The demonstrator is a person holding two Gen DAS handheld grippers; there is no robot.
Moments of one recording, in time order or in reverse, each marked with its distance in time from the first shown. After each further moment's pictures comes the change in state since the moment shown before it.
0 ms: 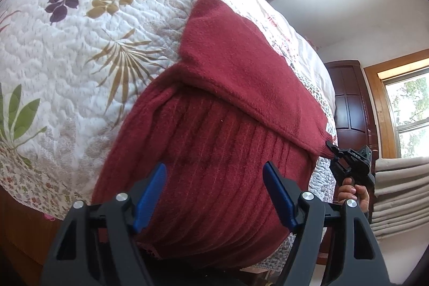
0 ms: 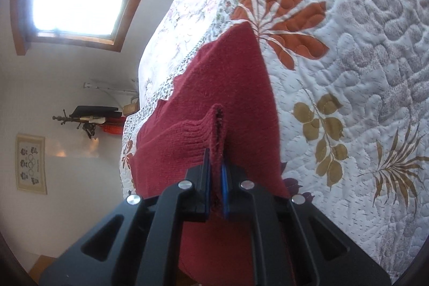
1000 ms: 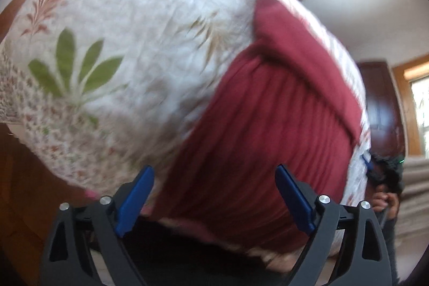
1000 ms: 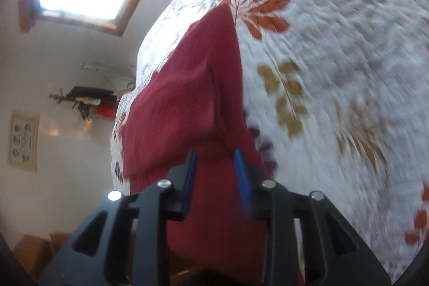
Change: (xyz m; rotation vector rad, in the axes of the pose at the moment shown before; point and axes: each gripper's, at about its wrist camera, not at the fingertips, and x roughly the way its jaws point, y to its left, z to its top) left arm -0.033 0.081 -0.062 0.001 0.030 0.180; right arm -0.061 -0.032 -0.071 -0.108 0.031 -0.028
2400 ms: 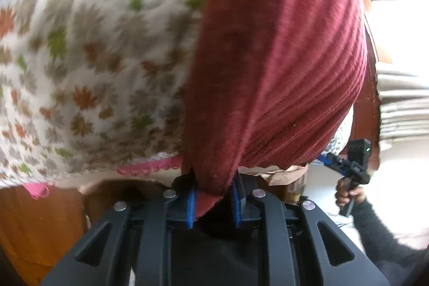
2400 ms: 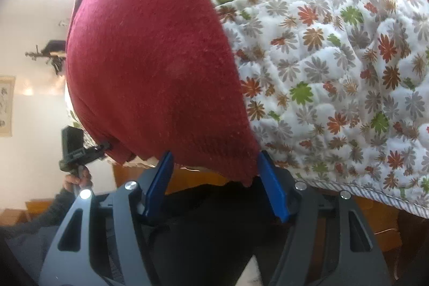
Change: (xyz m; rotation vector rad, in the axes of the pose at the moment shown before) left arm 0.123 0.071 -0.061 0.225 0.392 -0.298; right arm 0.032 -0.102 -0.256 0.007 0.192 -0.125
